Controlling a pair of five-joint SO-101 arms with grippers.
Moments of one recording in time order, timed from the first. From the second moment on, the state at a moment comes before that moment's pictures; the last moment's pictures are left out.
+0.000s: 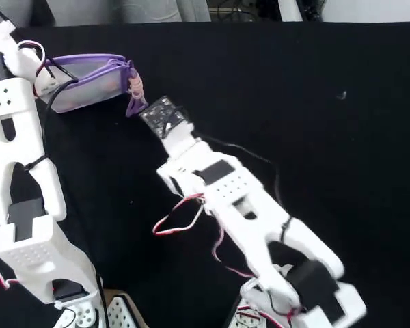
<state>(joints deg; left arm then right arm) -20.7 11.9 -38.5 89.5 19.7 -32.2 -12.6 43.4 34.4 9.4</state>
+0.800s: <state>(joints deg) -20.7 11.9 -38.5 89.5 19.7 -31.1 13.9 21.4 44.1 18.7</state>
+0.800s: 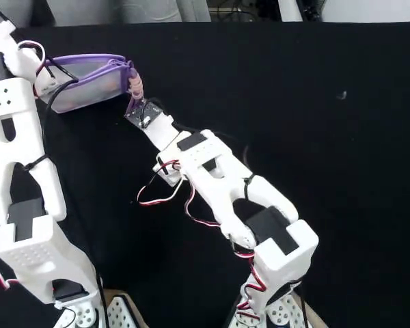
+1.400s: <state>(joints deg) -20.7 11.9 -38.5 89.5 19.7 -30.9 13.9 19.6 49.0 18.8</state>
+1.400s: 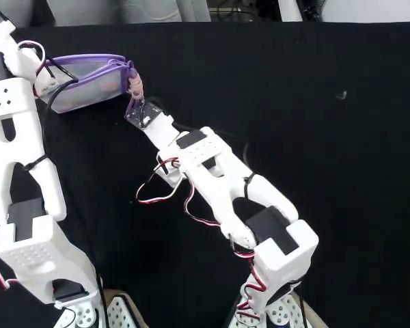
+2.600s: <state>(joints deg) -19.2 11.9 -38.5 89.5 19.7 -19.9 10.0 8.6 57.4 16.6</state>
